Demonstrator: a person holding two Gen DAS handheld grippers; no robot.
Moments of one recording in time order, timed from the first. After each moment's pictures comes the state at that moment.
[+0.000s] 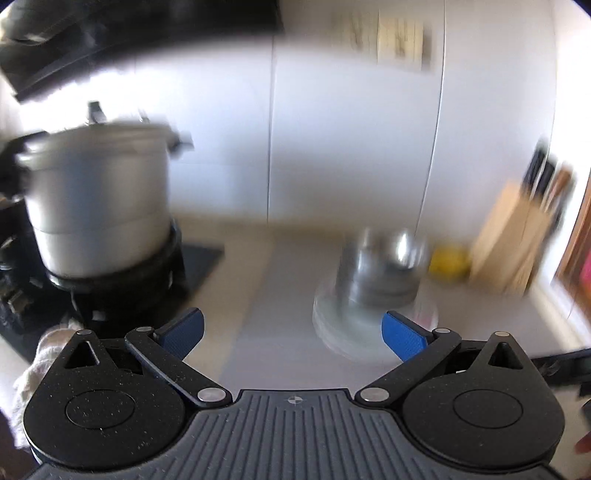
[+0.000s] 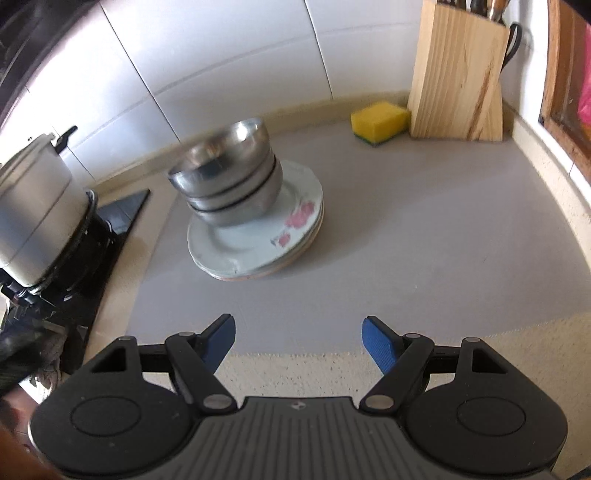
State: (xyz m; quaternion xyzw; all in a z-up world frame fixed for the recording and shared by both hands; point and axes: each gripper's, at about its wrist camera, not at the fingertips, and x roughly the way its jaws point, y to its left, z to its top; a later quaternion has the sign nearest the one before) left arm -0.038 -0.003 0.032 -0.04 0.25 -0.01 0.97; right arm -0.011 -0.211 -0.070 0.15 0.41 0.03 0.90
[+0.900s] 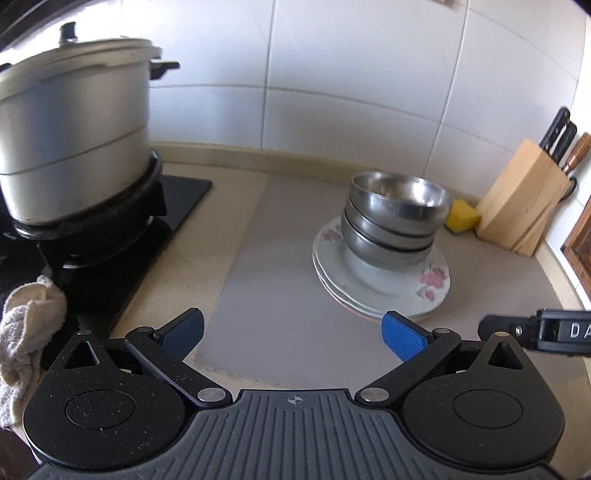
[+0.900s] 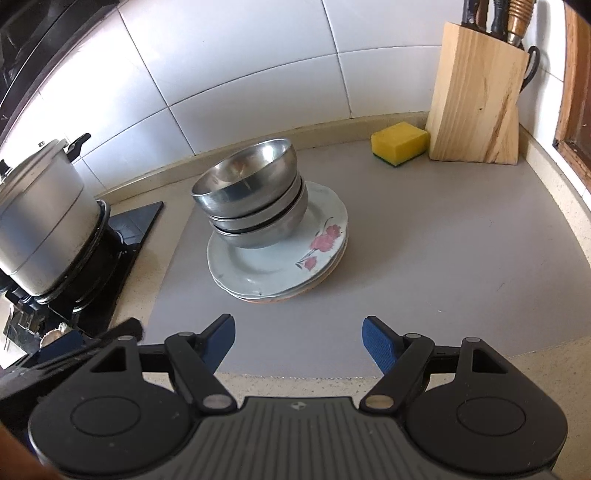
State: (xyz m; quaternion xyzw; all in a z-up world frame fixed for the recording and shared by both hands) left arm 0.020 -0.011 -0.008 -0.04 0.38 -0.03 0.92; right arm 0.003 -0.191 -0.059 0.15 0.39 0.04 0.91
